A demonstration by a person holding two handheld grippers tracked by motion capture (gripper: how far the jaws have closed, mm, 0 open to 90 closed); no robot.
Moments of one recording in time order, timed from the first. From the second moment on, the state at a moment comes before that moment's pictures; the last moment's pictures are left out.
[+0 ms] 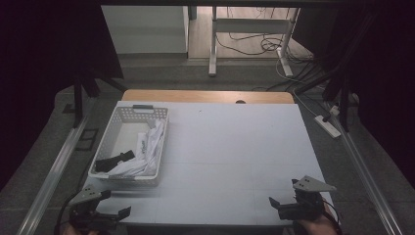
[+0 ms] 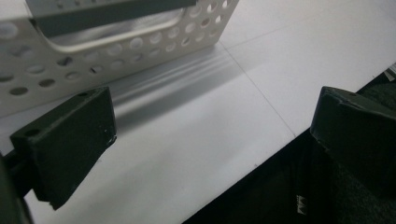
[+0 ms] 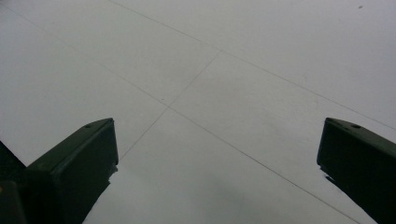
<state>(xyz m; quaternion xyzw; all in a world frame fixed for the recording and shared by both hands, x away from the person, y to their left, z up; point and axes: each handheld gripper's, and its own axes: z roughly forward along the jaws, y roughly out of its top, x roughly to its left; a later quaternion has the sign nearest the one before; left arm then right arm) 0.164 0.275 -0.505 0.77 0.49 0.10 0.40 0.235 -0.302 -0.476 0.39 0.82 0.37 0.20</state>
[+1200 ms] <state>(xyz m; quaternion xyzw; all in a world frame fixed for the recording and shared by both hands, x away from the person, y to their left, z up) 0.189 0.270 -0.480 0.80 0.44 0.12 0.38 0.237 -0.303 -0.477 0.40 0.82 0.37 0.19</state>
